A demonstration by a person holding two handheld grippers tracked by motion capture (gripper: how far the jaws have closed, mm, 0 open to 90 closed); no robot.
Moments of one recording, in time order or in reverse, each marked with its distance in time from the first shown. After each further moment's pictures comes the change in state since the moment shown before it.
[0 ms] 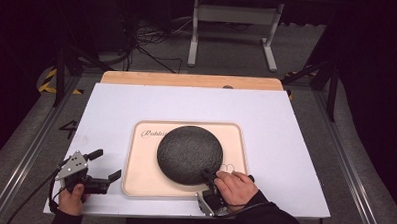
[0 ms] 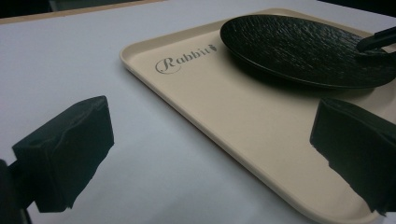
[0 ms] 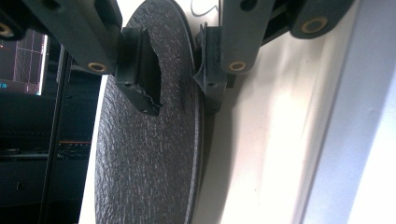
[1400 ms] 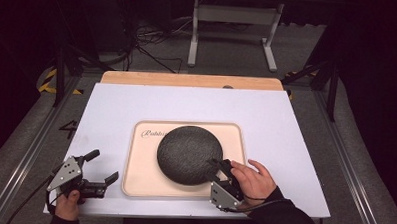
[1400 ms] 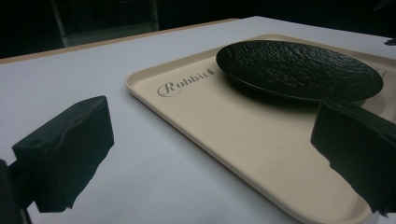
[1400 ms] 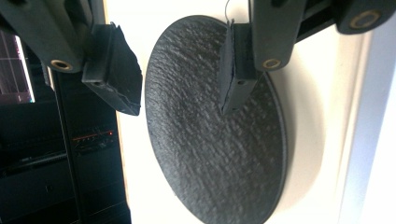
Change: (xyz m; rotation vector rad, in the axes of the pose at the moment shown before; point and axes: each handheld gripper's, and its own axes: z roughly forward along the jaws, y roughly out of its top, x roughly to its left) left arm -0.005 -0.007 -0.012 -0.126 0.013 0.056; right arm -0.039 -0.022 -0.043 -0.164 -0.032 0.246
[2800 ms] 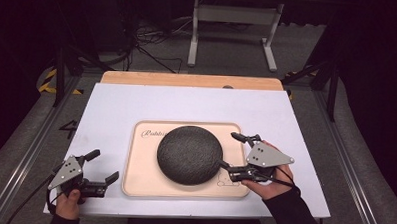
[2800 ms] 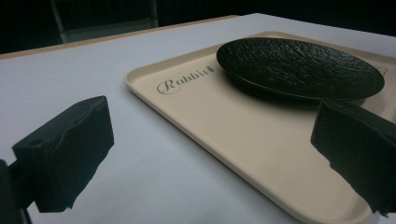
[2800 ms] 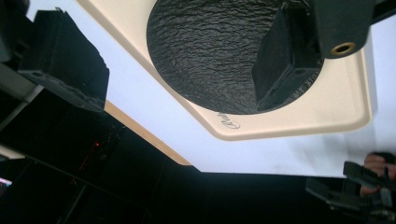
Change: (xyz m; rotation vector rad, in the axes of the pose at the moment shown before) left arm 0.002 0.001 0.001 0.025 -0.005 0.001; right arm -0.054 -0.050 -0.029 -0.325 -0.031 0.820
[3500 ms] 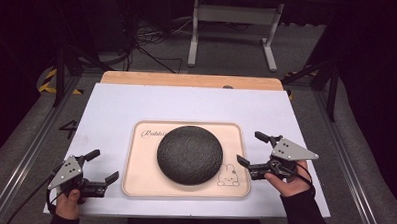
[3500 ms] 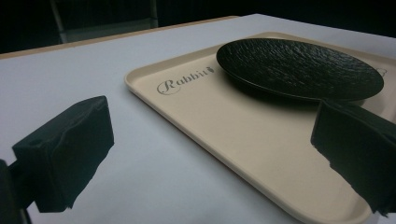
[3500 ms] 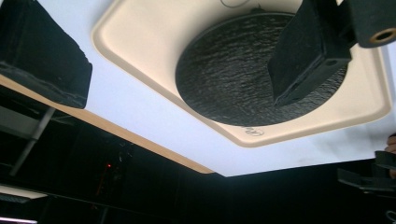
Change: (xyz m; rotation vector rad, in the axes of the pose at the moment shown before) left arm 0.000 0.000 0.000 -0.008 0.000 -0.019; right arm -0.037 -0.038 -0.030 0.000 -0.059 0.175
